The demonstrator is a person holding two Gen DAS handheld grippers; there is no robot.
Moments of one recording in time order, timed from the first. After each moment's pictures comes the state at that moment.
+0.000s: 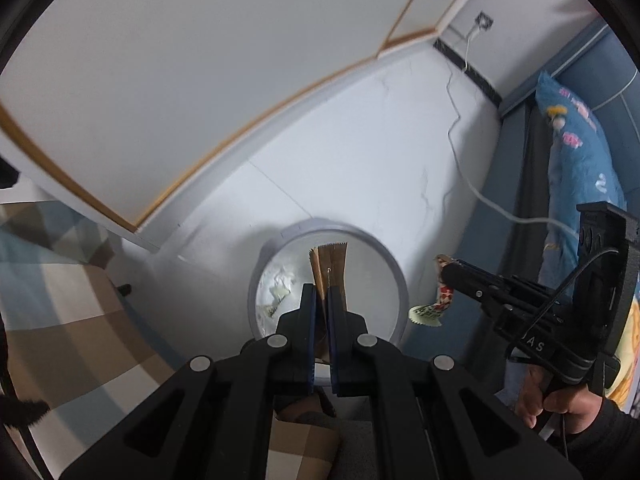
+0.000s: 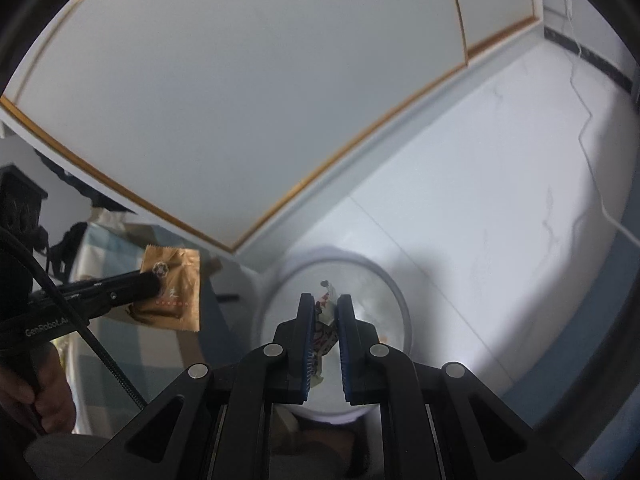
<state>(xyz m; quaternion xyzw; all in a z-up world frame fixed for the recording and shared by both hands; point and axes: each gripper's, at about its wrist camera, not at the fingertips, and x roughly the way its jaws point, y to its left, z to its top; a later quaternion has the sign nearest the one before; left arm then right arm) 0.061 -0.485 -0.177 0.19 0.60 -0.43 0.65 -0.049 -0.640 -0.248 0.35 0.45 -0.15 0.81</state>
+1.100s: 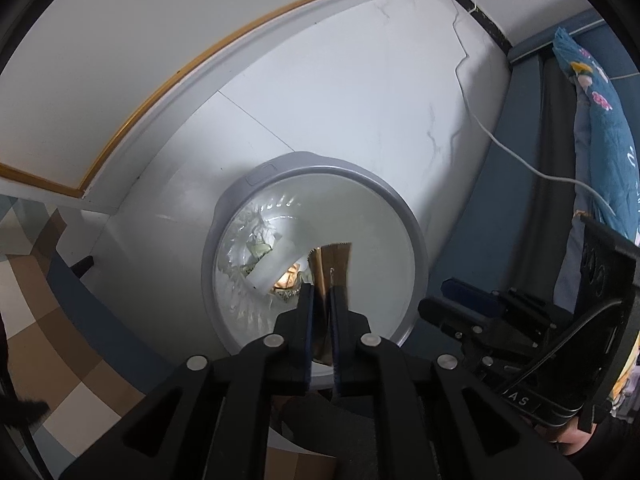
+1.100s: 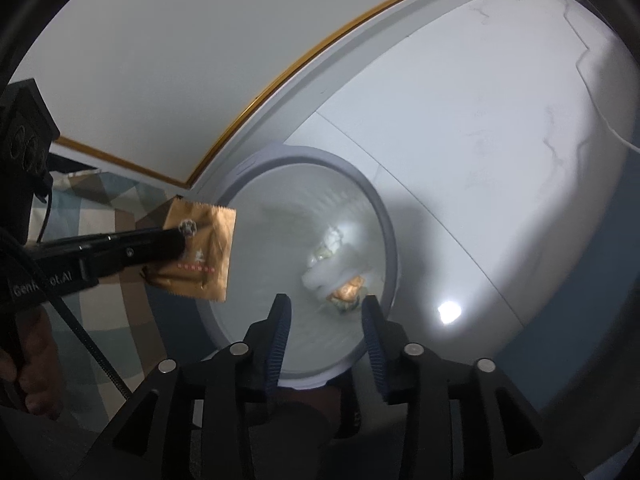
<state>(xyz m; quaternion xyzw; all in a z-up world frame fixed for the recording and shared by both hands) 0.060 -0.513 -0.245 0.24 0.67 -0.42 0.56 -0.063 -0.635 -0.321 0.38 0.53 -0.15 0.74</state>
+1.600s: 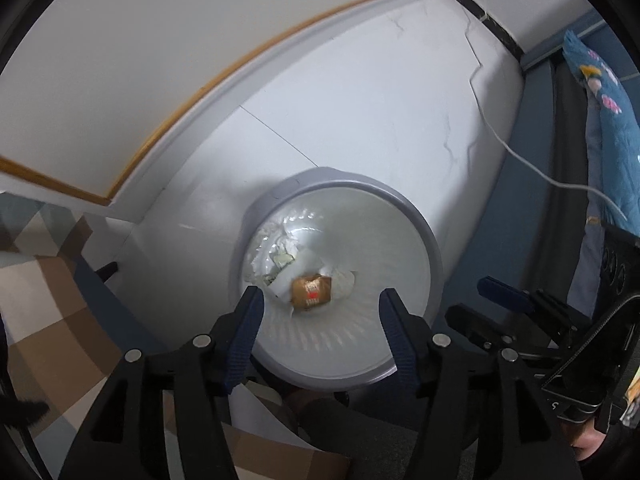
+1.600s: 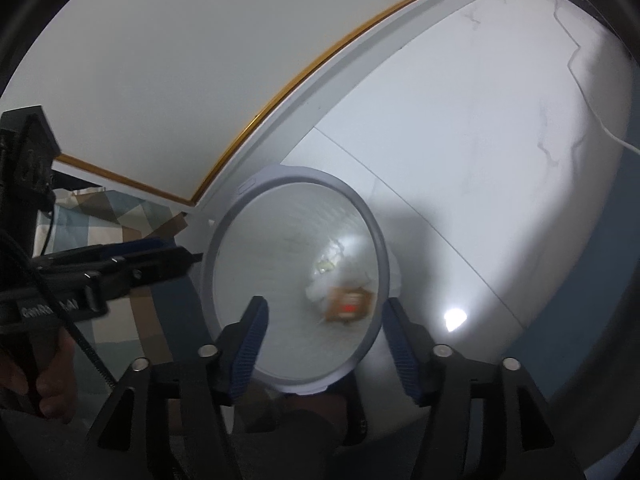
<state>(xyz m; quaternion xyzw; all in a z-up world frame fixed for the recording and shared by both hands) 0.063 -0.507 -0.229 0.25 0.64 -0.40 0.61 -0.068 -0.635 -0.311 0.39 0.51 -0.17 0.75</state>
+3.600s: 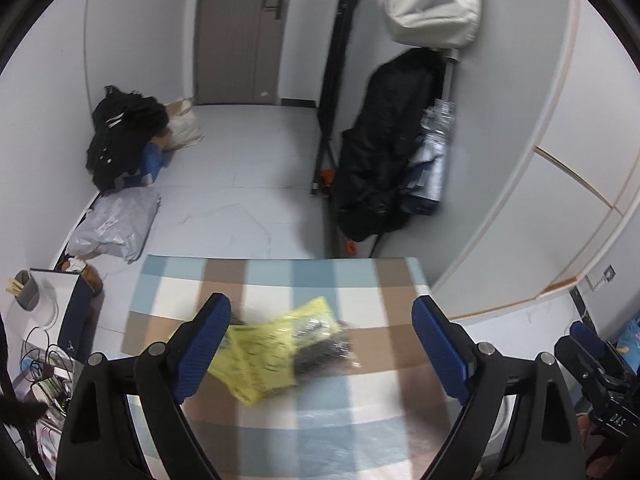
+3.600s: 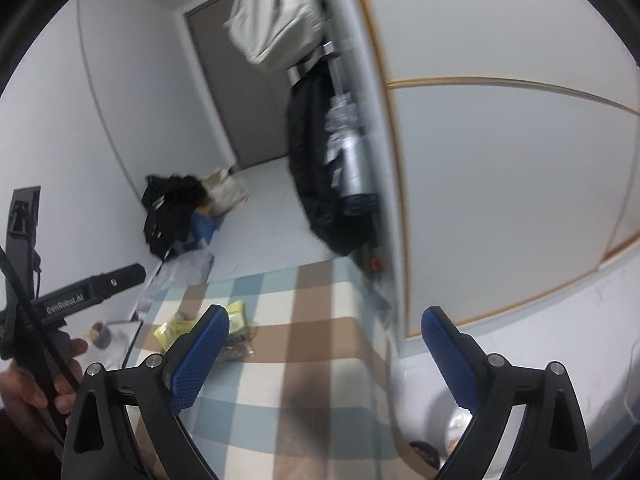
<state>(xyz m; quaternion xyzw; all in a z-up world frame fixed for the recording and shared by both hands) 0.121 -0.112 0.012 -0.04 0.40 -0.11 0.91 0.045 -0.356 -0.015 0.12 0.32 0.03 0.94</state>
